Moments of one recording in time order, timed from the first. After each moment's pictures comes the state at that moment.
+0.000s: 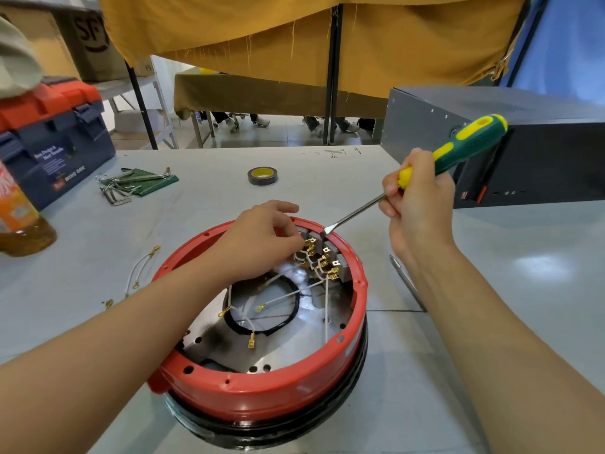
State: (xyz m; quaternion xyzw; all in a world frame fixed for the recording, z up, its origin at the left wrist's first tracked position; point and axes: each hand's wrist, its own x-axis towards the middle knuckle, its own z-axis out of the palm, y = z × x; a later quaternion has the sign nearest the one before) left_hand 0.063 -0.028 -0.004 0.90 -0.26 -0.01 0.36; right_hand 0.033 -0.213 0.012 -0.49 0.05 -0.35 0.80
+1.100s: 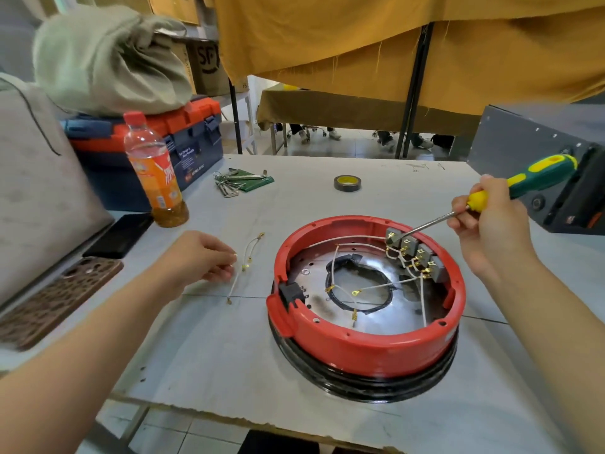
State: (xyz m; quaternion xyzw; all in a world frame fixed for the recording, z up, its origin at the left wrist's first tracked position) left_hand 0.047 0.166 -0.023 0.86 0.10 -0.04 0.50; right_hand 0.031 -0.190 0.004 -0.50 0.07 -0.27 0.82
